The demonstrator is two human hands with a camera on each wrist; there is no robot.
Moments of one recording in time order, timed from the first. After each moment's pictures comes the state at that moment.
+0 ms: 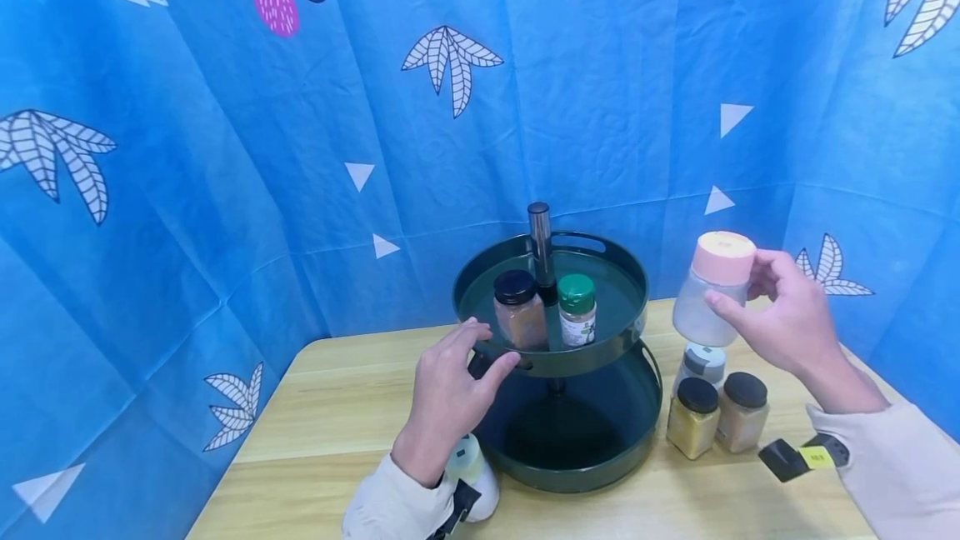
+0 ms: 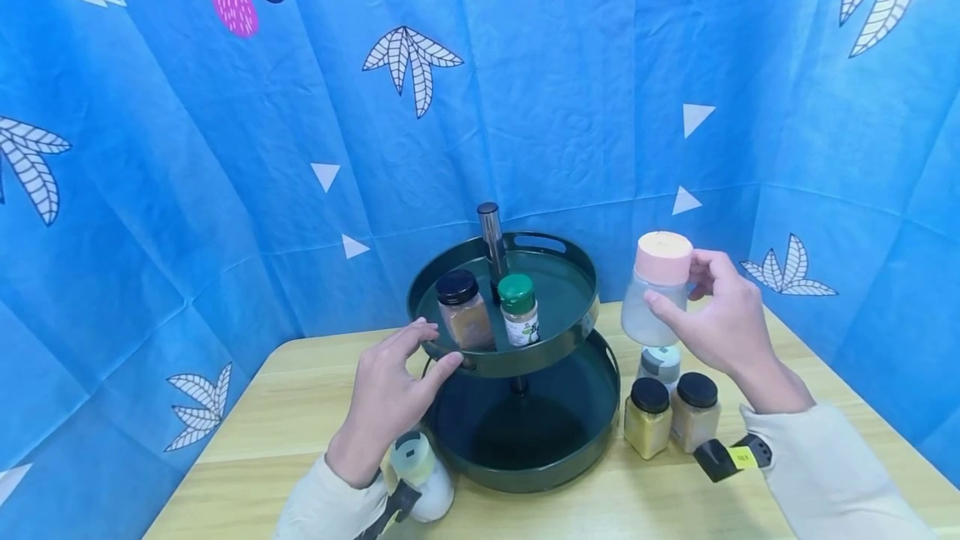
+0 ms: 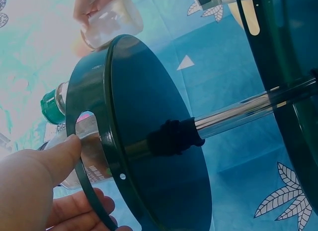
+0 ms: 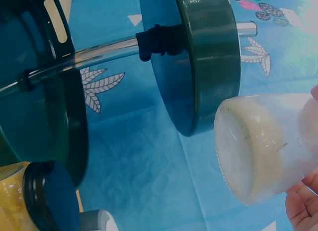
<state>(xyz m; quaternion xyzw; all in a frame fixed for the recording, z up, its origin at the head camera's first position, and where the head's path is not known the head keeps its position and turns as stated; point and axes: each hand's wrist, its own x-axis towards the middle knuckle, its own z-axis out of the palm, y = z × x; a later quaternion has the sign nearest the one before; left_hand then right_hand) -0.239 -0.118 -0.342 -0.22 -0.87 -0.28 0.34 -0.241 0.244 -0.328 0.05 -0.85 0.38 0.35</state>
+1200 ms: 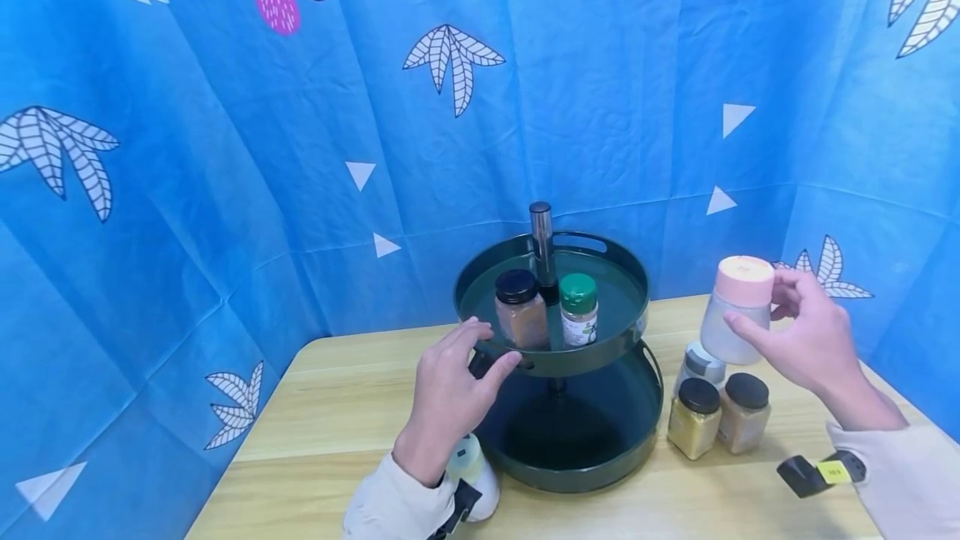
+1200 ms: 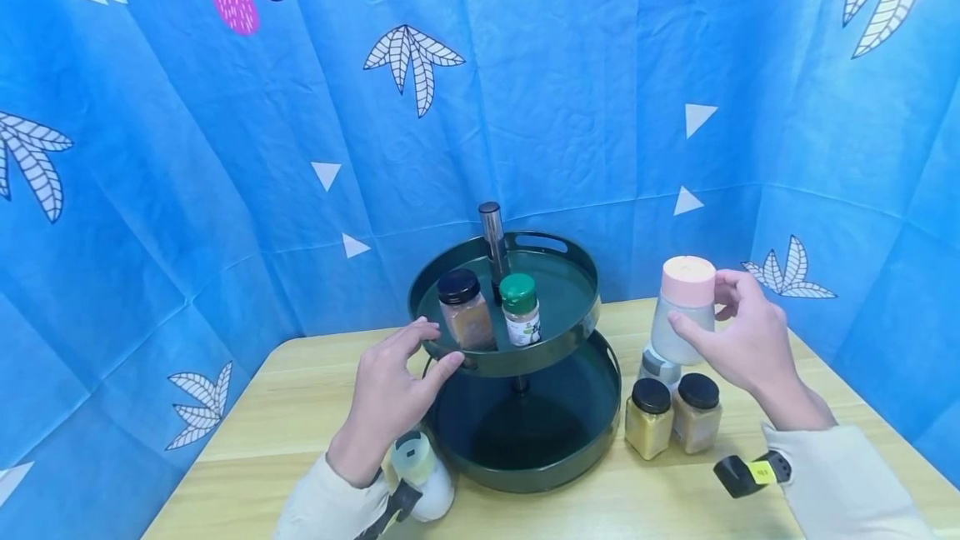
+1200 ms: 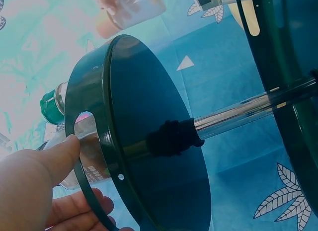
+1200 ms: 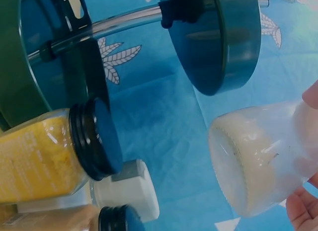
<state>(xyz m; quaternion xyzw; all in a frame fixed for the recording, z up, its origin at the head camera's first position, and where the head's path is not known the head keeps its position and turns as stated) -0.241 -0.118 -0.343 -0.22 -0.87 -0.28 0.34 -0.244 0.269 -0.354 0.03 -0.86 0.38 0.34</state>
